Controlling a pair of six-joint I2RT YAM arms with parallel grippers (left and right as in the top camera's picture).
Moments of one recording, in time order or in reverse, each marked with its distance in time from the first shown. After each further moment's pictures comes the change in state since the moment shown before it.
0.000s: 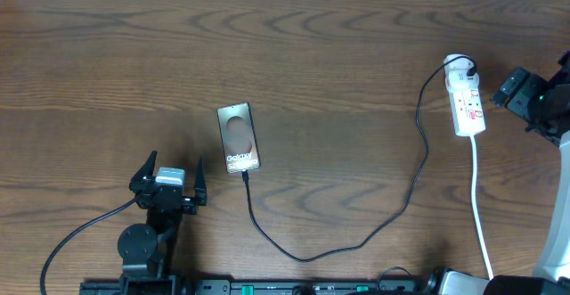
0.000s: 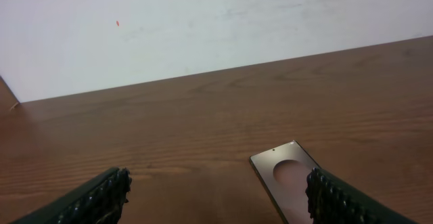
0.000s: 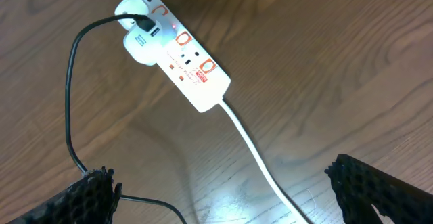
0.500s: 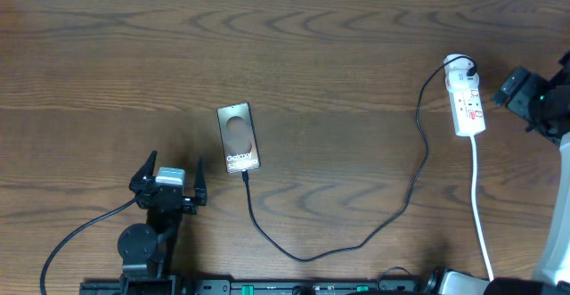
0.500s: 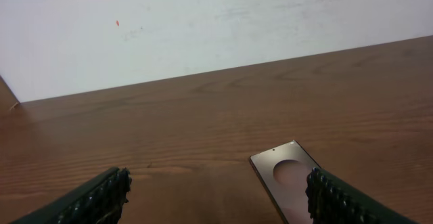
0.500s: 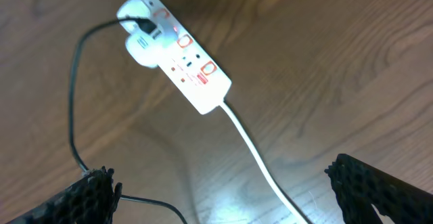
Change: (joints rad) left arm 0.000 0.000 0.000 0.000 0.000 0.000; right arm 0.000 -0.018 -0.003 0.016 0.000 0.008
